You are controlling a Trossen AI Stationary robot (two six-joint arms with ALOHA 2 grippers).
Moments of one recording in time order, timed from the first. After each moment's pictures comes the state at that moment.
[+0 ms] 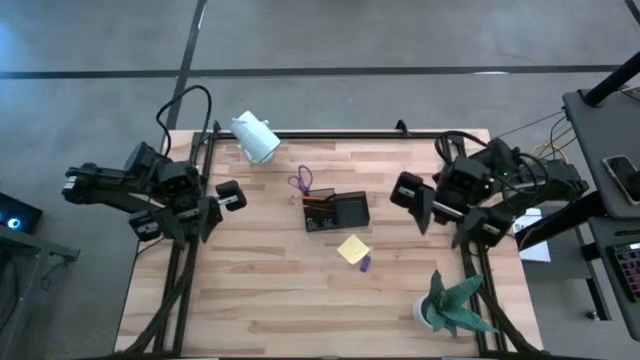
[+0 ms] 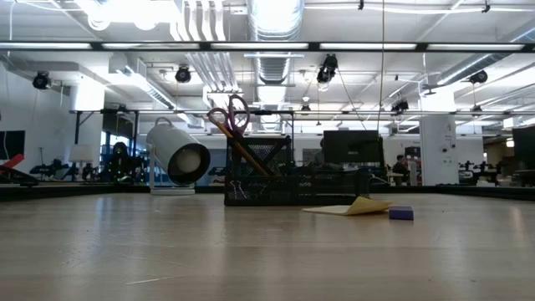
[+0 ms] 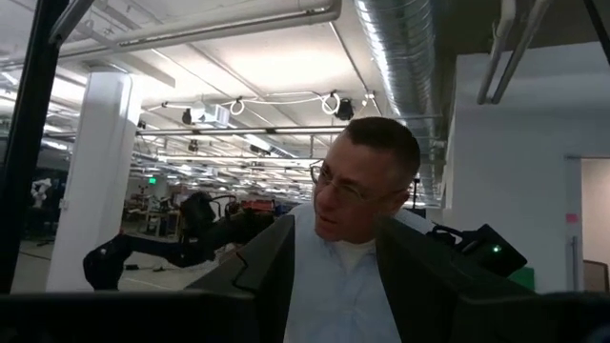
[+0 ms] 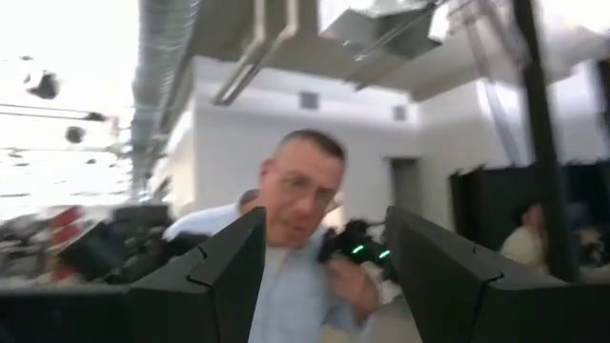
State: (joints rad) left arm -0.12 0.97 1.02 0.78 0.84 -0.73; right arm 0.15 1.22 1.22 0.75 -0.76 0.65
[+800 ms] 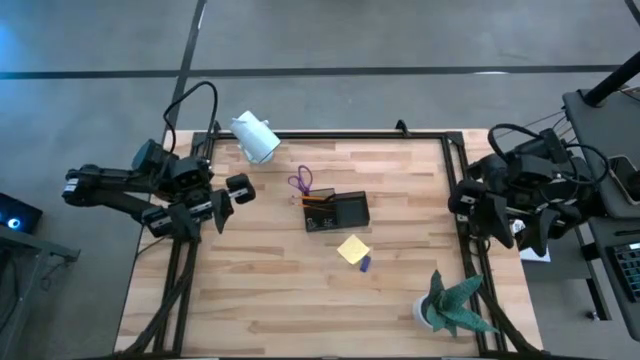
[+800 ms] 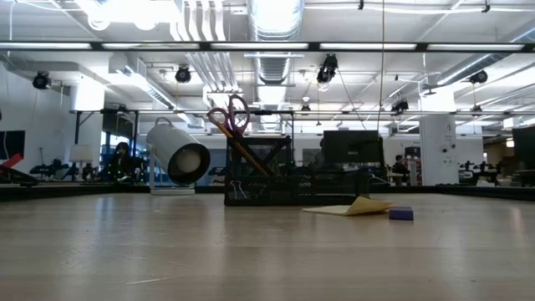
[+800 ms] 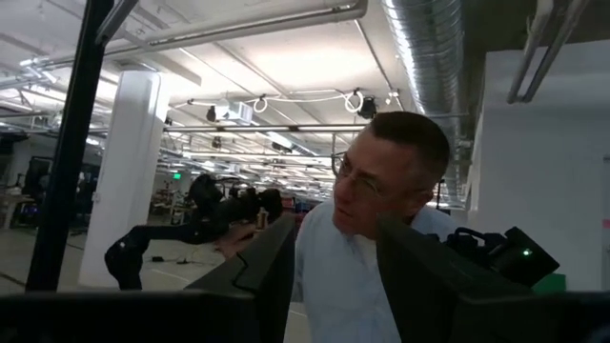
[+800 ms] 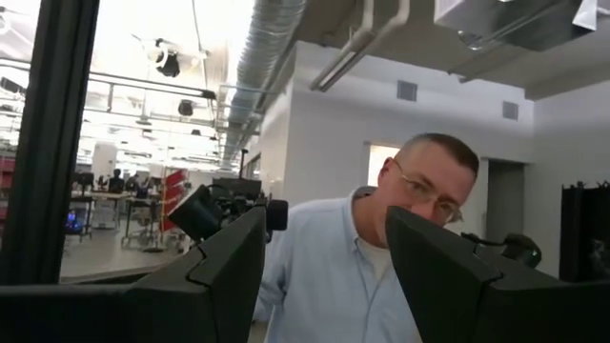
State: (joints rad) left arm -0.06 0.99 1.02 0.77 0.84 -0.73; right arm 0.20 1.05 1.22 0.74 -1.00 0.74
